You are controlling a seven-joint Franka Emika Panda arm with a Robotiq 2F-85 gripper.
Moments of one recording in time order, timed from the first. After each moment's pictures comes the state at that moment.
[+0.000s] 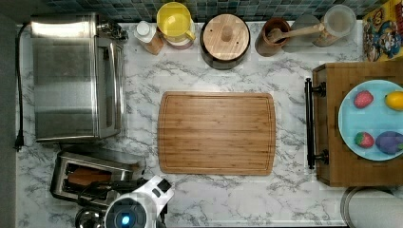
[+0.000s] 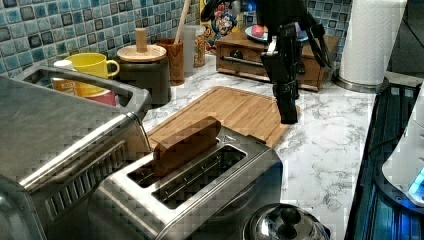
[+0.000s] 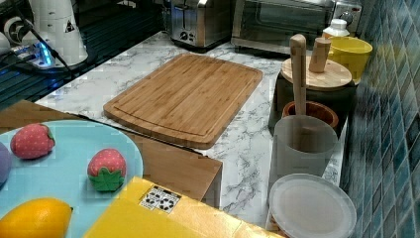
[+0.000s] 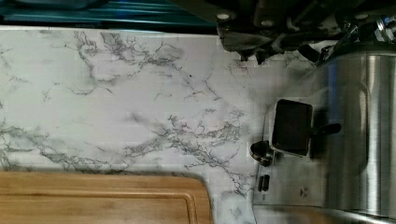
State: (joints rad) arm 0.24 -0.54 0.28 -2.67 0.37 0.41 -0.47
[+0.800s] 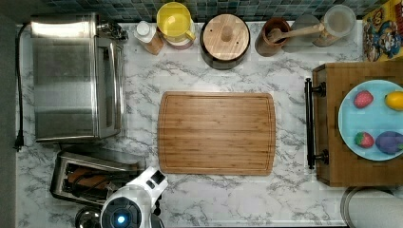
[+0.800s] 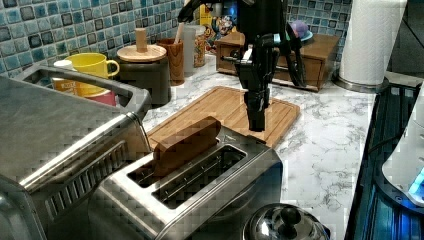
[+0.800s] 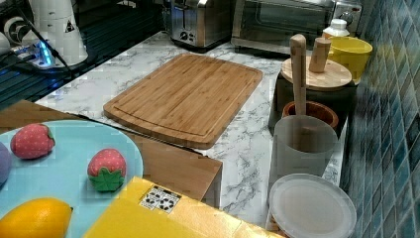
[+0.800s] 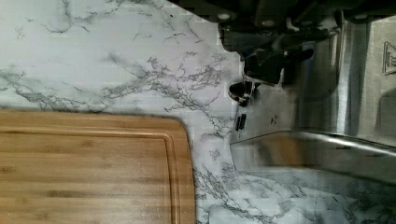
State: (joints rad) arm 0.24 -0.45 0.31 -2.67 0.37 0.62 -0.47
